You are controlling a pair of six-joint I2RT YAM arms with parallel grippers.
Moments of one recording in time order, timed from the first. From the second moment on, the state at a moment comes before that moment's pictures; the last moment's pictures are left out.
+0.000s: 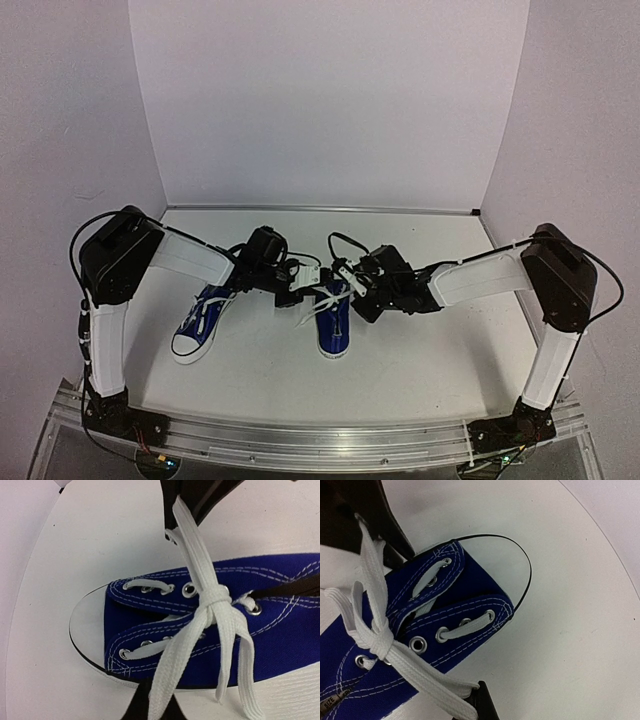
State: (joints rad) left arm -0.74 2.06 1.21 0.16 0.38 0.86; right arm 0.82 1.85 1.03 0.02 0.22 -0.24
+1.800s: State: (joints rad) left arm -0.80 1.85 0.90 0.42 0.34 0.77; right arm 0.82 1.90 1.14 -0.21 0.23 -0.12
